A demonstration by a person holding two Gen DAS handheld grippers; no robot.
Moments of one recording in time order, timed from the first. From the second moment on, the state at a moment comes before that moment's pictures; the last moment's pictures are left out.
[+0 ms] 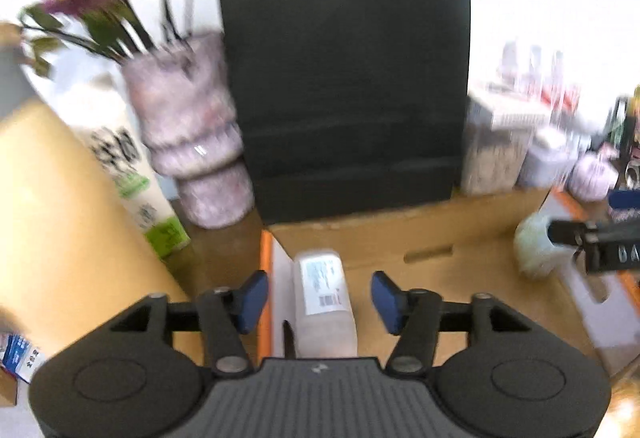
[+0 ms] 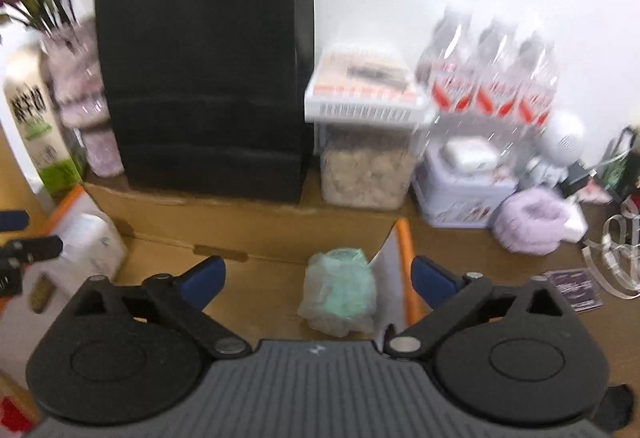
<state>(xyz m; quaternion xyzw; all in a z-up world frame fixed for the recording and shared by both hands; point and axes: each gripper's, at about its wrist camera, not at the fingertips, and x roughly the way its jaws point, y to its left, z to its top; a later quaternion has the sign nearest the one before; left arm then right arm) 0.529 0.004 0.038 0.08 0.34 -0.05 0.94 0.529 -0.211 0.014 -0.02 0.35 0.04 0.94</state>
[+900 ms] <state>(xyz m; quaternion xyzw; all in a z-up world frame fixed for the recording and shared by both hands) 0.083 0.011 0.015 0.00 0.24 -0.11 0.96 0.109 -0.242 -0.010 0.07 0.29 0.13 0.94</state>
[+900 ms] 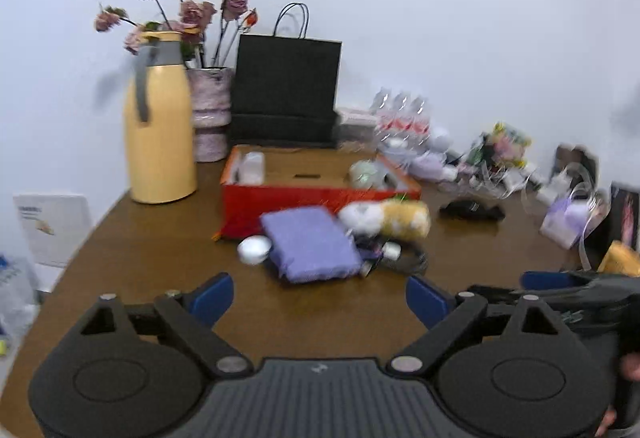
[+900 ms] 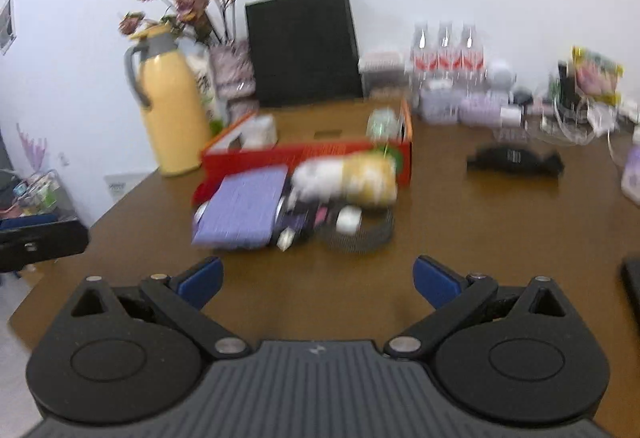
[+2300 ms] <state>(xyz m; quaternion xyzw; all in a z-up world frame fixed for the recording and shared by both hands) 0.186 0.037 -0.042 -0.01 0.27 -0.10 0.96 0.192 -0.232 -0.073 0.25 0.42 0.30 0.82</state>
